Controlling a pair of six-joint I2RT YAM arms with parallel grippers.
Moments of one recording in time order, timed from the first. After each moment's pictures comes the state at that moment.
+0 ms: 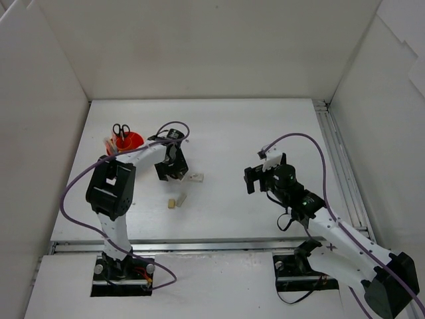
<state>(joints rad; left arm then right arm) -0.41 1.89 1.32 -0.71 -0.13 -0.76 0.57 0.89 0.54 -0.06 0.15 0.05</state>
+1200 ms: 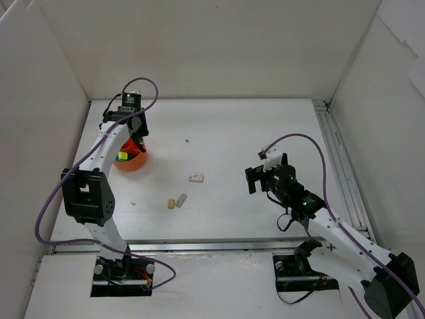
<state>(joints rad) -0.13 1.76 1.60 -0.70 -0.20 -0.26 0.57 0.89 0.53 -0.06 0.18 0.02</state>
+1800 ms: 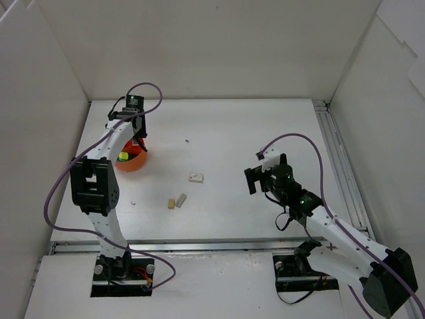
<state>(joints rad) -0.12 1.88 1.63 -0.64 -0.29 -0.14 0.57 0.93 0.53 -0.07 0.21 -0.01</state>
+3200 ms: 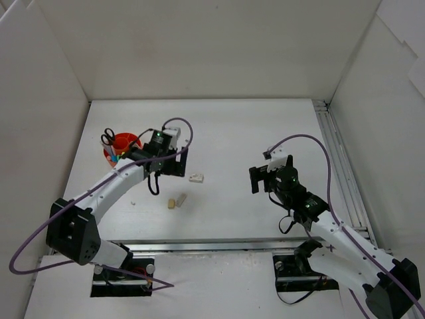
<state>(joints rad) -0.44 1.44 1.17 -0.61 -0.06 -0.24 0.57 0.85 0.53 -0.11 0.25 0.06</state>
